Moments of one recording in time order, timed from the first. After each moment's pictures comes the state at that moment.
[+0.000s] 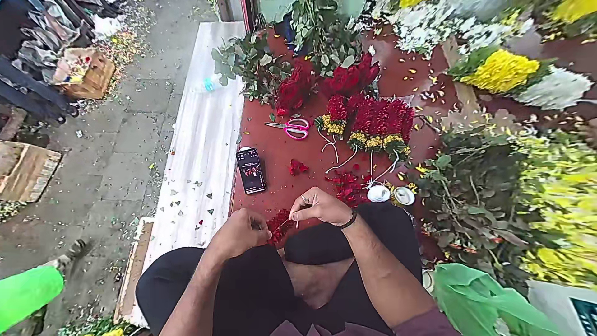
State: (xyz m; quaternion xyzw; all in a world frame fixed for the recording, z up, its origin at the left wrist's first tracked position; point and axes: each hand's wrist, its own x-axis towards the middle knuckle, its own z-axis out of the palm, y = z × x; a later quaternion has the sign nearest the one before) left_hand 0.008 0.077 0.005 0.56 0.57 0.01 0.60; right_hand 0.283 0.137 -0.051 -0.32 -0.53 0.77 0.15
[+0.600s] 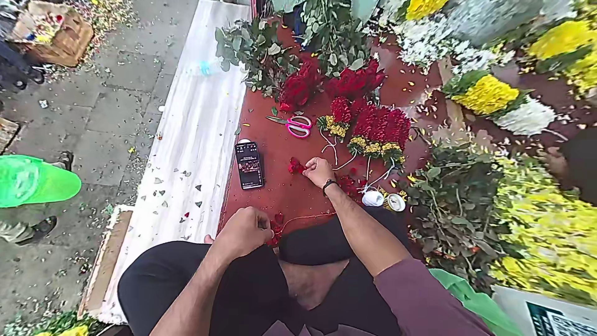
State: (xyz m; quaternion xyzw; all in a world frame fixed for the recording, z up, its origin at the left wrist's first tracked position) left_hand 0.018 0.075 -0.005 0.56 0.59 -0.03 0.58; right_hand 0.300 0.224 -0.192 -0.72 -0.57 0.38 0.01
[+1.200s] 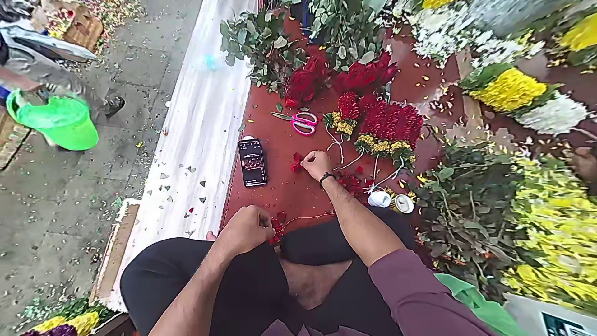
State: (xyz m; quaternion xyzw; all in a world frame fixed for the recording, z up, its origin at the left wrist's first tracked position) left_hand 0.020 0.074 -0.018 0.55 0.59 -0.04 0.59; right_hand 0.281 0.241 -0.208 -0.70 -0.62 0.35 0.05
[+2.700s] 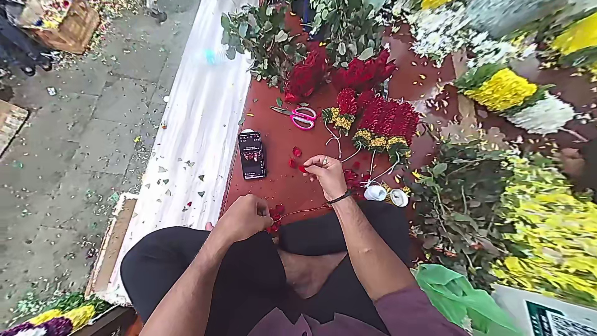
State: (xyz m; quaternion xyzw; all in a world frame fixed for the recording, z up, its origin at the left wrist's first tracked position) left_hand 0.018 0.073 -0.013 0.55 0.59 -0.01 0.59; right_hand 0.281 0.159 -0.097 -0.58 -0.48 0.58 0.33
